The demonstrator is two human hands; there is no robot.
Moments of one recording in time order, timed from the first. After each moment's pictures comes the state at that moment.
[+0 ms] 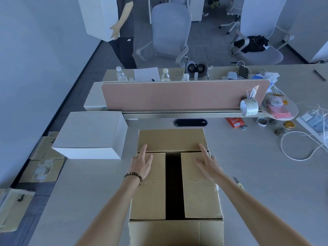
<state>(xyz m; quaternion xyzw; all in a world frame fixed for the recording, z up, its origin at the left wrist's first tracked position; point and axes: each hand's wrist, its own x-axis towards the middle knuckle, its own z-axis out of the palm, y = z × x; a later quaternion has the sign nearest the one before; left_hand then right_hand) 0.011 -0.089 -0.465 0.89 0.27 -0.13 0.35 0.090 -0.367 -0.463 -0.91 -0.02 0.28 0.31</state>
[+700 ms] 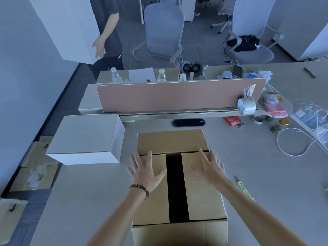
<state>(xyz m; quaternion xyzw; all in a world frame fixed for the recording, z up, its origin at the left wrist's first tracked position) -0.006 -0.111 -0.465 0.95 0.21 -0.14 0.18 0.072 -0.357 -0.455 -0.96 -0.06 0.24 0.15</state>
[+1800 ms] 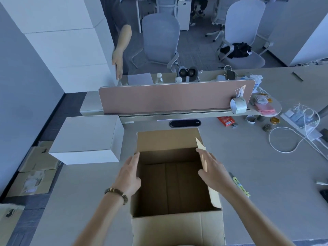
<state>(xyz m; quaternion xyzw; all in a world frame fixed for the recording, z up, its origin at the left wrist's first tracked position) -0.063 -0.083 -0.373 0.94 0.15 -0.11 0.27 0.006 -0.365 -0.364 -0.93 -0.09 0.16 0.30</state>
